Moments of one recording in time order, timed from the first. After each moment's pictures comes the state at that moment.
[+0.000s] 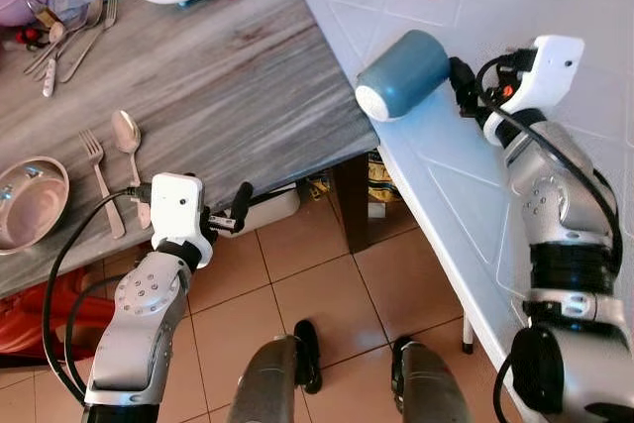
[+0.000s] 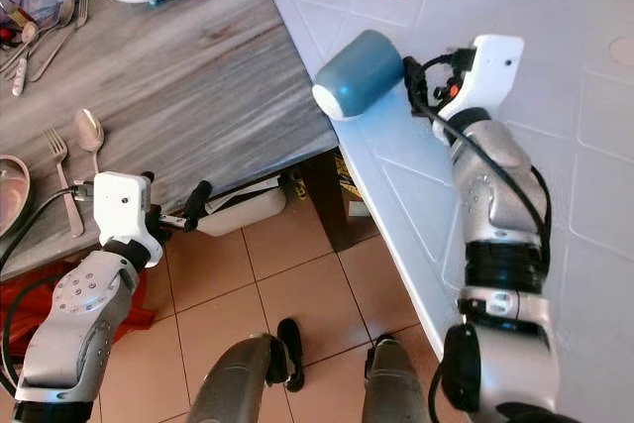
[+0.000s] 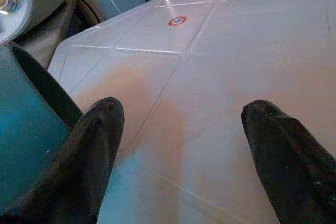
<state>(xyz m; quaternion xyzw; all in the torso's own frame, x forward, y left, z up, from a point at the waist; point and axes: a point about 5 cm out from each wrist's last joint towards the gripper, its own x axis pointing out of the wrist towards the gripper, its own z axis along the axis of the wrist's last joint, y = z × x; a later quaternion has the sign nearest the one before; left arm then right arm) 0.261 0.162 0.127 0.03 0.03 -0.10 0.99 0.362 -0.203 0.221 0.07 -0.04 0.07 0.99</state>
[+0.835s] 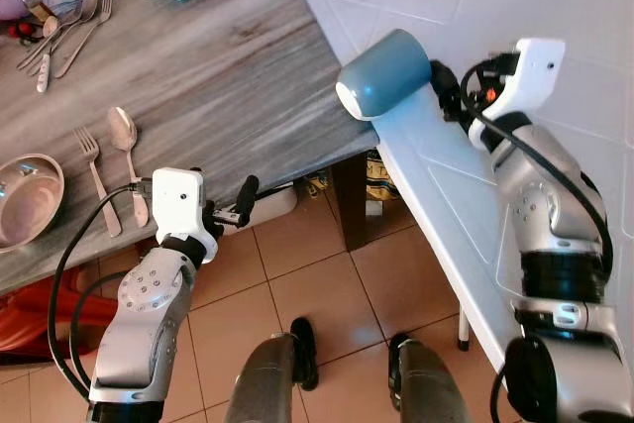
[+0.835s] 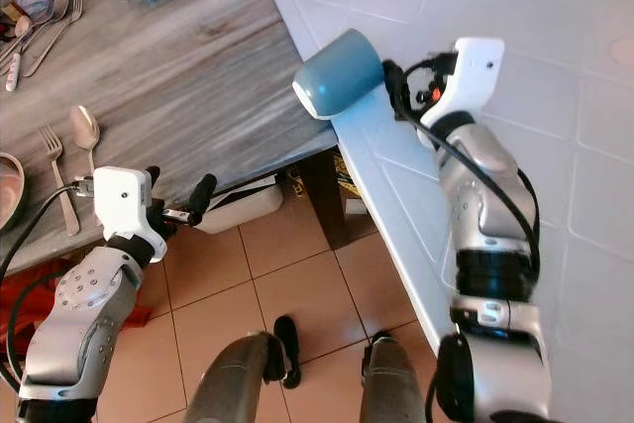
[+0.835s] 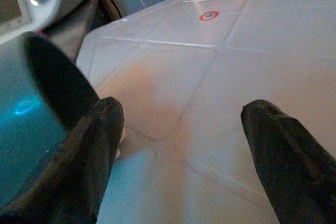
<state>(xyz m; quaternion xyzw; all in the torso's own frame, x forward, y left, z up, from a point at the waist) 0.263 0.155 0.135 -0.01 0.02 -0.11 0.99 0.352 -0.189 0.220 0.06 -0.04 0.10 0.99</state>
